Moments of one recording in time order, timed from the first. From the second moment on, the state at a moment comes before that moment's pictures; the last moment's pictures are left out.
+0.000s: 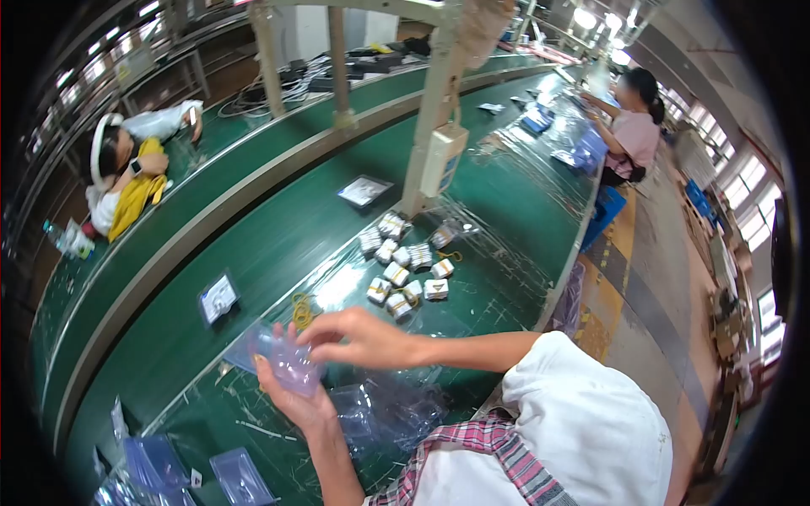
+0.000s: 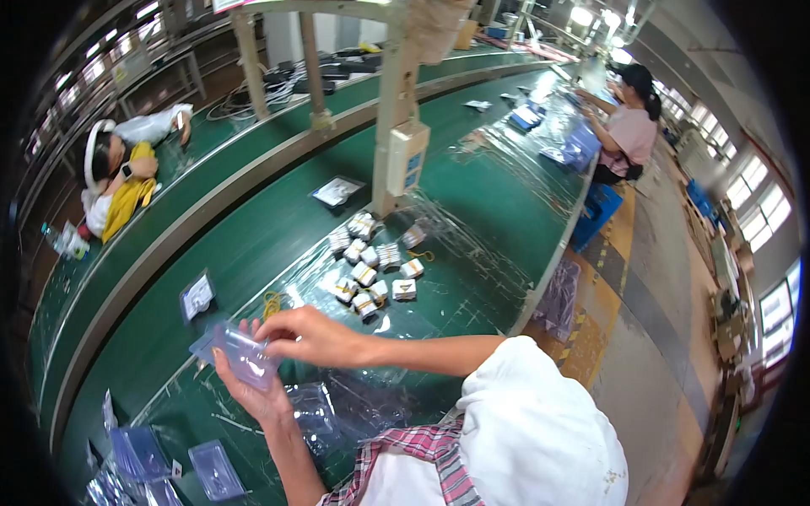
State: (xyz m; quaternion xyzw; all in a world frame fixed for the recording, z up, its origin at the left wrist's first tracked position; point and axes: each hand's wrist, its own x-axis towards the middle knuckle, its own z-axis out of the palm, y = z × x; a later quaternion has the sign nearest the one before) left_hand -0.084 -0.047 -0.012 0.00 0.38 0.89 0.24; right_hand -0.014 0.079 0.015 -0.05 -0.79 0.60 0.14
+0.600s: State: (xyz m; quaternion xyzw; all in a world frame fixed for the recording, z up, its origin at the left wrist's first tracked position) left_hand -0.099 -0.054 -0.012 -0.02 0.39 0.88 0.28; right_hand -0.096 0.307 -0.043 -0.24 -0.96 0.02 0.10
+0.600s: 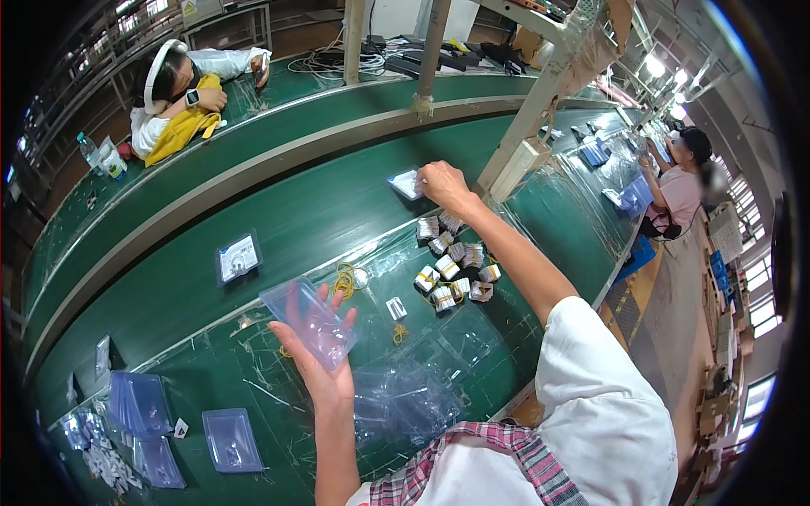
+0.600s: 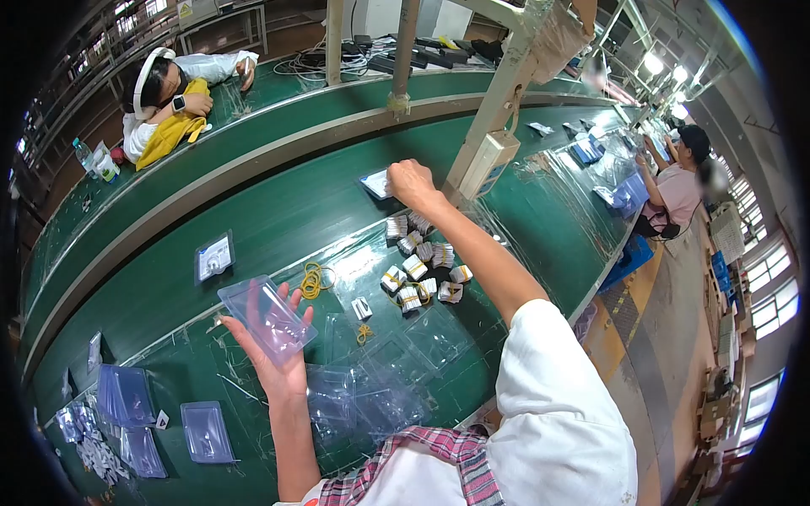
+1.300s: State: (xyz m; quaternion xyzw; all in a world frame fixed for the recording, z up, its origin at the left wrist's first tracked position) left_hand -0.093 -0.053 -0.005 -0.02 0.27 0.85 0.46; right_hand -0.055 0.085 0.019 0.03 -0.92 0.29 0.28
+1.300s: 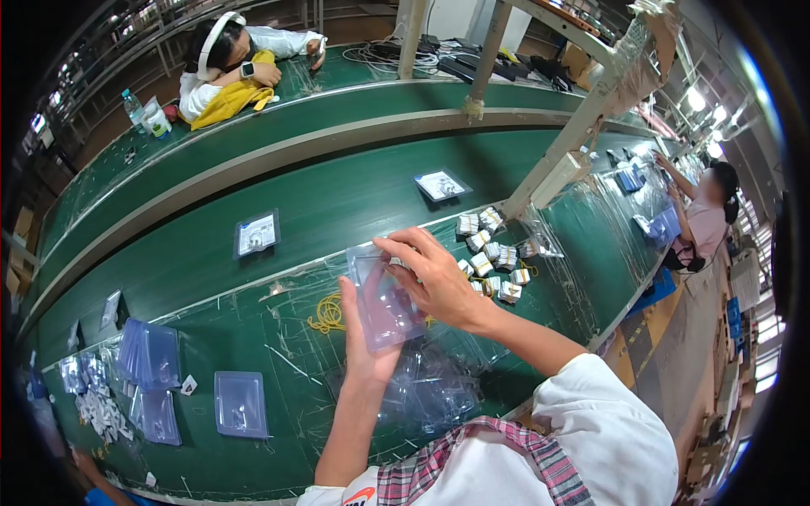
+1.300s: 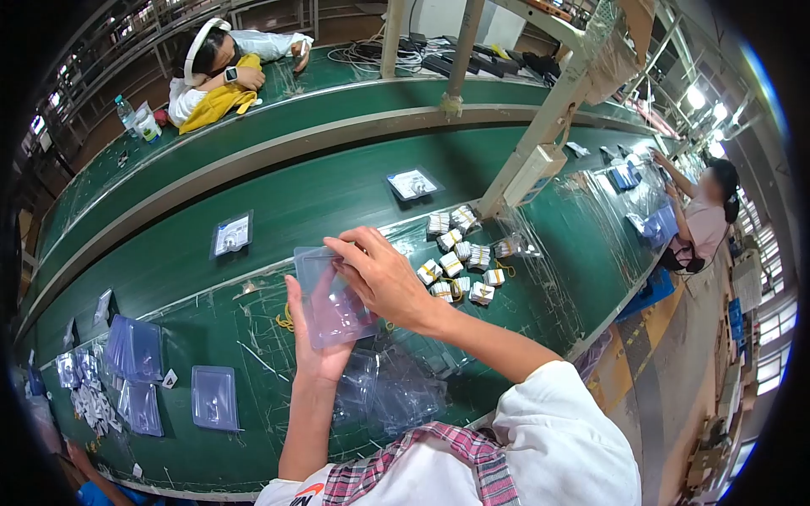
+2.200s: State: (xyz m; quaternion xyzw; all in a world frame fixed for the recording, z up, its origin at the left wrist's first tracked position) left_hand -0.141 -0.097 0.004 -0.05 0.19 0.93 0.31; right_hand -0.027 0.136 -0.017 -0.04 -0.82 0.57 -0.04
